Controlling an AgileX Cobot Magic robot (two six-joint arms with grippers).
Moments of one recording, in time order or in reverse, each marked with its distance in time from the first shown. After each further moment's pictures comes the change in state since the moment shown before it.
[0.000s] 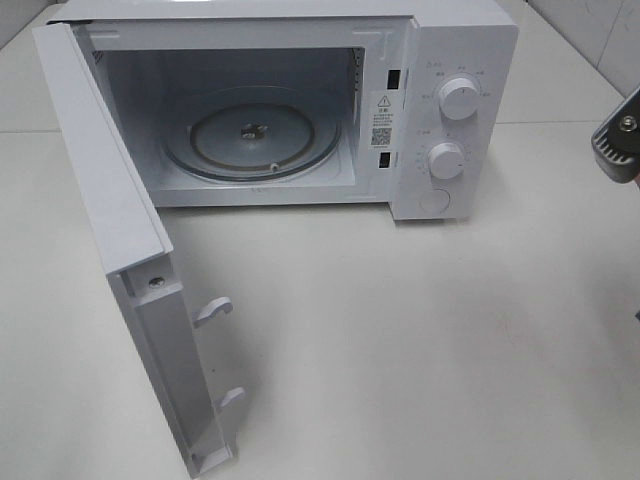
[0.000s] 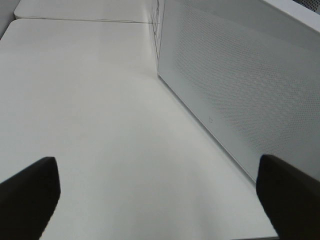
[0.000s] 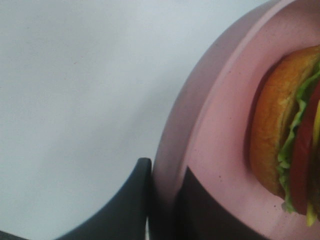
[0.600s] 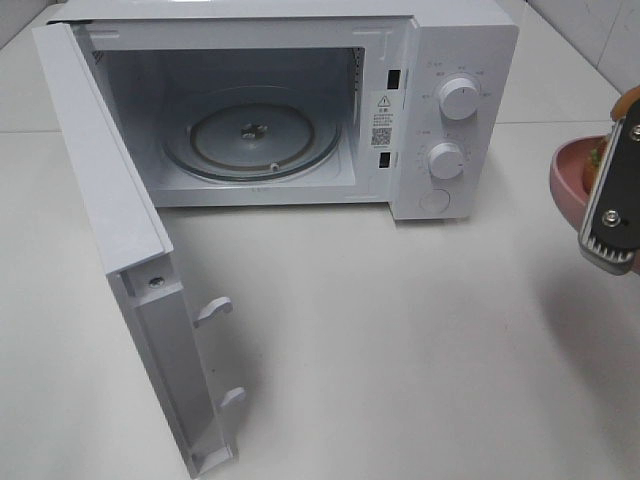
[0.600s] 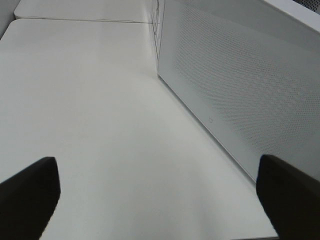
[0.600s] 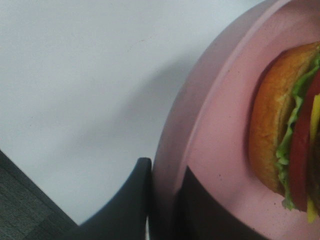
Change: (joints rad) left arm 0.000 0.000 0.000 0.000 0.000 0.000; right arm 0.000 -0.018 0.000 0.171 -0.009 -0.442
